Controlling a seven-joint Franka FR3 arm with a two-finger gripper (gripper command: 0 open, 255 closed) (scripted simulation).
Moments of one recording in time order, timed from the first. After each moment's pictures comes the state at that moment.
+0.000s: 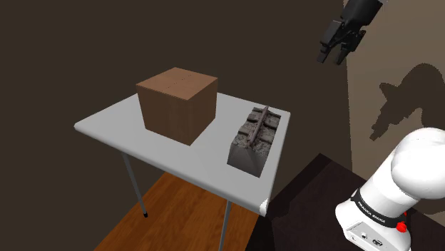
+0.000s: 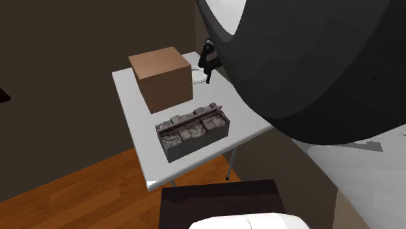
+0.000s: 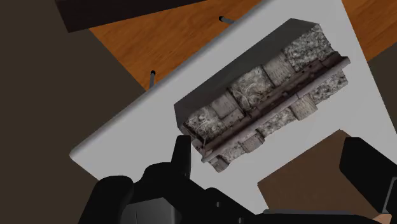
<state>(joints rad) -0.02 -0.82 -0.04 -2.26 0.10 1.55 0.17</state>
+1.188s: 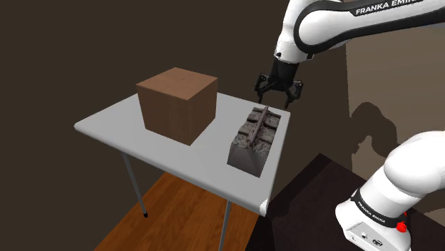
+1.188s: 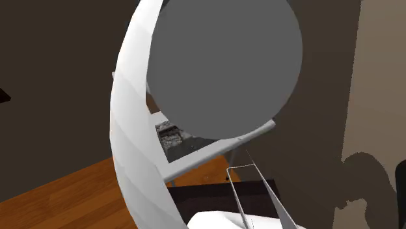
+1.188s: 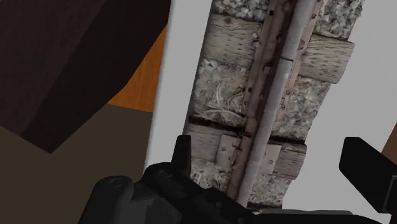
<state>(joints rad) -0.20 -0.49 0.36 -2.41 0.20 1.97 0.98</state>
